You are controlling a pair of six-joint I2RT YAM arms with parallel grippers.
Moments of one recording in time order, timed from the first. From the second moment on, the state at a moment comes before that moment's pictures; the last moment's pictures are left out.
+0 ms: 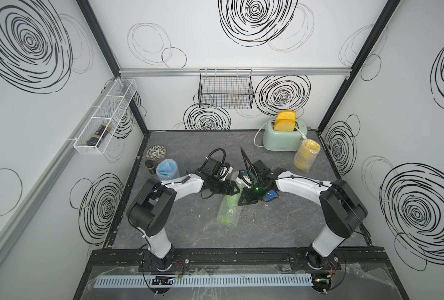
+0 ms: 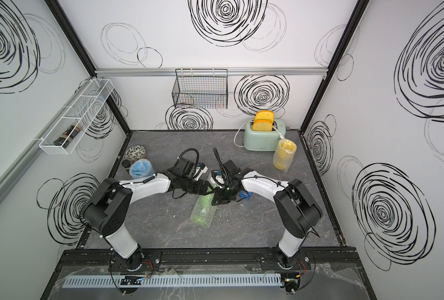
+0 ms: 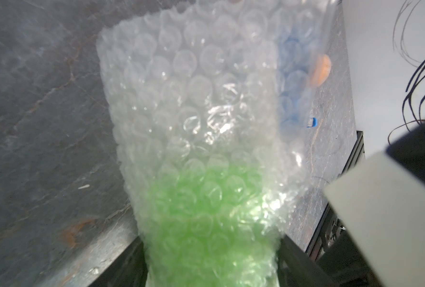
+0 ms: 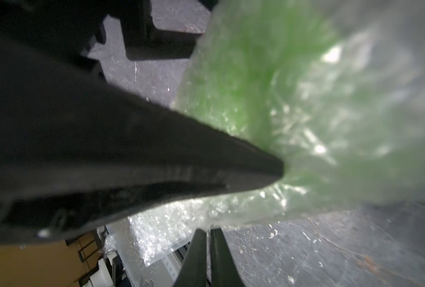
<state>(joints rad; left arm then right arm) -0.52 1.73 0.97 -0.25 0.56 -0.36 0.68 1.70 1.06 -0.59 -0.66 0.34</state>
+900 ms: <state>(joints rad) -0.52 1.73 0.97 -0.25 0.55 -0.36 0.64 1.73 1.07 -0.59 -0.63 0.40</state>
